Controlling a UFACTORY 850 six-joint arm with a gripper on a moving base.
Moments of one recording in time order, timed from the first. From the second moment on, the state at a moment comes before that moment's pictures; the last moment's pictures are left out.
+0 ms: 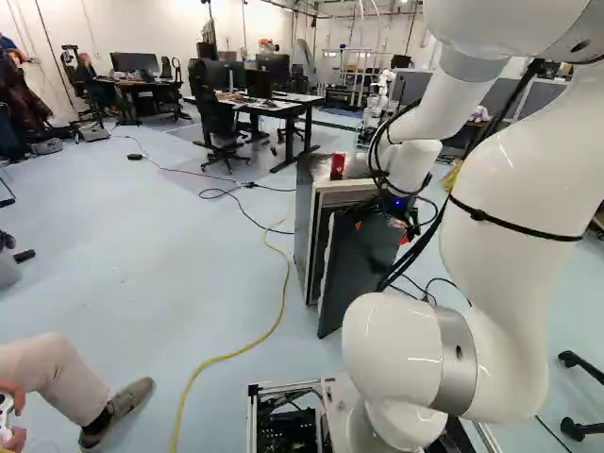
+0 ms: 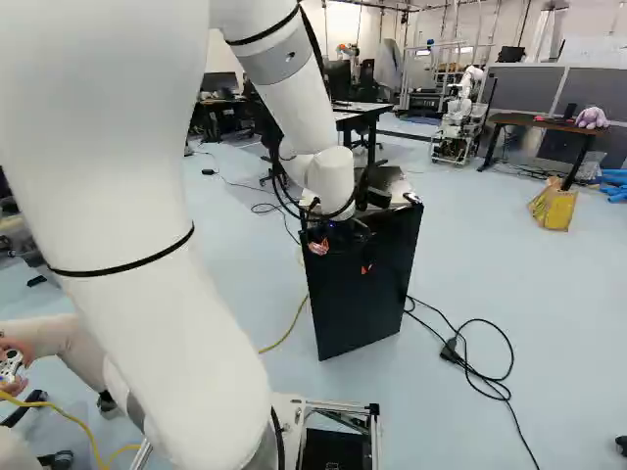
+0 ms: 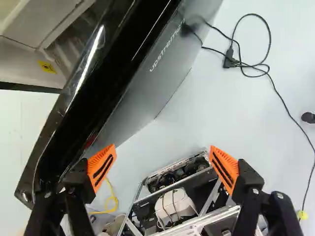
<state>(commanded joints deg) -22.5 -7.6 -40.2 9.2 -17.9 0.0</state>
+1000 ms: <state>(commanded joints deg) -18.2 -9.1 -41.9 9.2 -11.4 0.0</state>
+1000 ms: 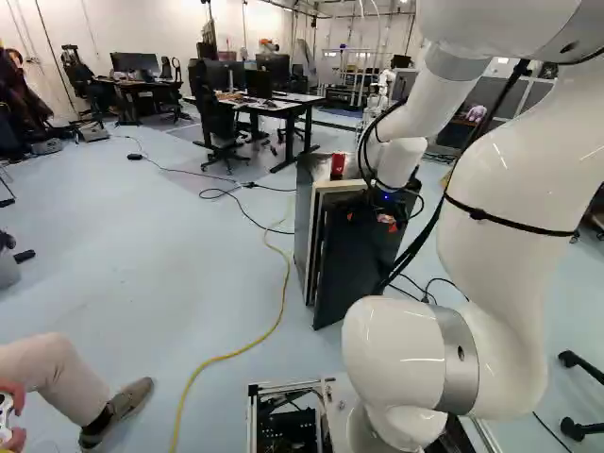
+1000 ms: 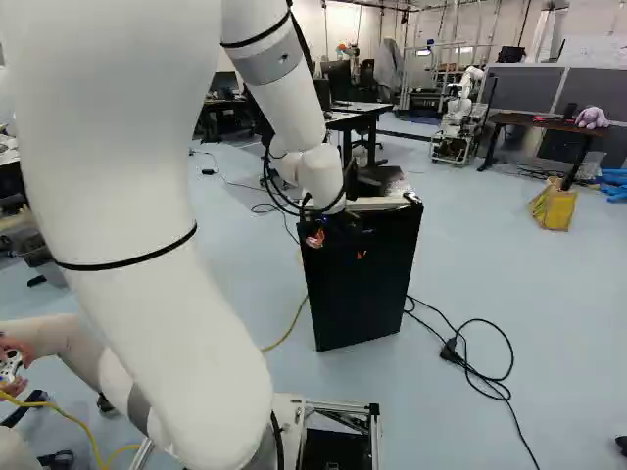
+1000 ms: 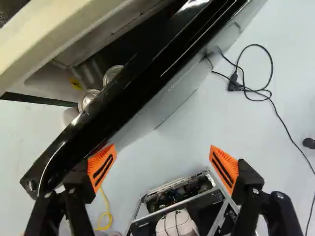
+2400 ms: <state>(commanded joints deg) -13.0 -13.6 -47.3 9.2 -7.5 0.0</state>
